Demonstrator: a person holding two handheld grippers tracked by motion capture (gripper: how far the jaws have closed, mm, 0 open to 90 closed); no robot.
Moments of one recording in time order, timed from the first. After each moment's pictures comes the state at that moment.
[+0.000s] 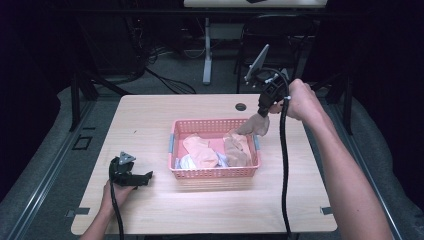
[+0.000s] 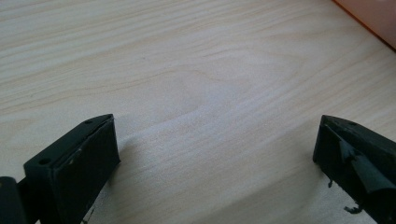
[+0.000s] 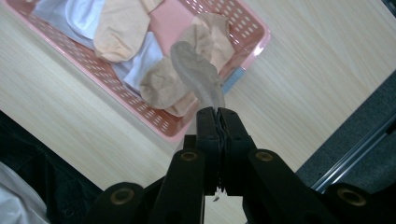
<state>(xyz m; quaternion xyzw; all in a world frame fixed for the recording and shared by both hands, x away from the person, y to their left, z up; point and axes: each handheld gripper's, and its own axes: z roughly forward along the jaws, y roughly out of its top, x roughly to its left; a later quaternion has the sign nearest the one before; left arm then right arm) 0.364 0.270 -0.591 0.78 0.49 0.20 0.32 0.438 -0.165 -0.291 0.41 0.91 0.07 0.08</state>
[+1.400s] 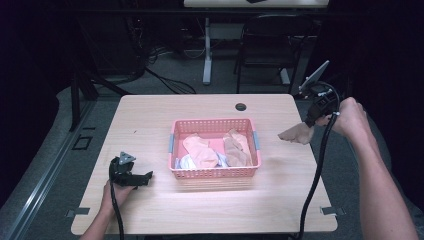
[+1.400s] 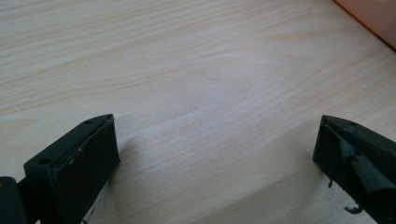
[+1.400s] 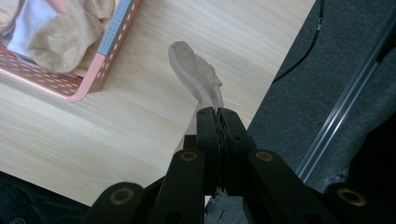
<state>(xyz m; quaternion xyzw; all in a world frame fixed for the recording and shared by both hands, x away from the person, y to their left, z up) 0.364 0.270 -0.592 0.78 0.49 0.21 0.33 0.430 -0.294 -0.329 0.53 0.84 0.06 0.09</state>
